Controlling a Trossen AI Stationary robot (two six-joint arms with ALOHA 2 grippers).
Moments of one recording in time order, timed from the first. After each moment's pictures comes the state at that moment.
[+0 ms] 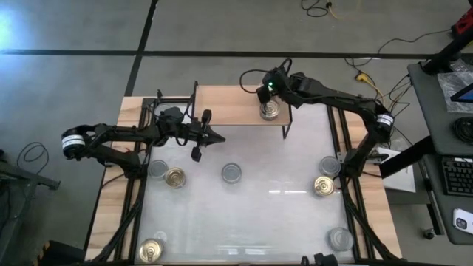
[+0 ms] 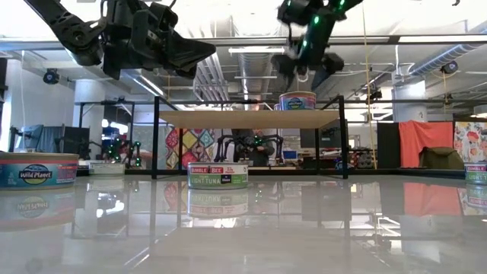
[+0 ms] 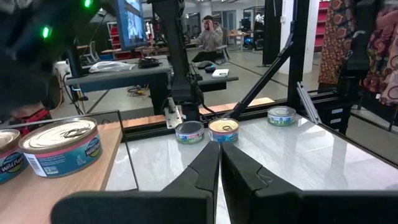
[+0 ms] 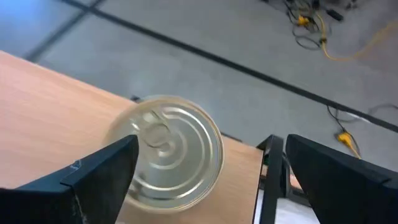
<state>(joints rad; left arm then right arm) 0.40 1.29 0.53 0.74 0.61 0.13 -0.49 1.67 1.53 -0.73 0.62 0.43</state>
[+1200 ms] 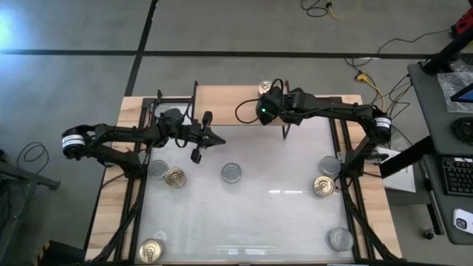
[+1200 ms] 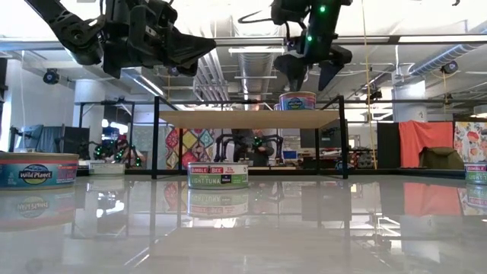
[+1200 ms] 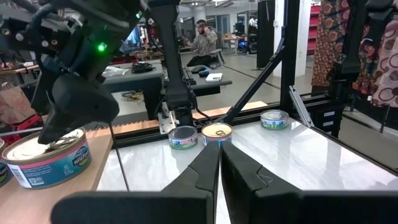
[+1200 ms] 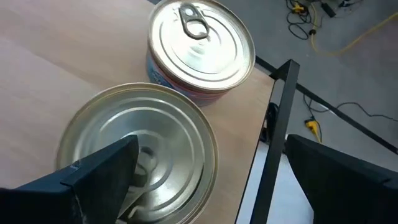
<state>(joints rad) 0.38 1.29 0.53 0.76 0.61 0.12 -0.32 1.69 1.53 -1.02 0.70 0.57</state>
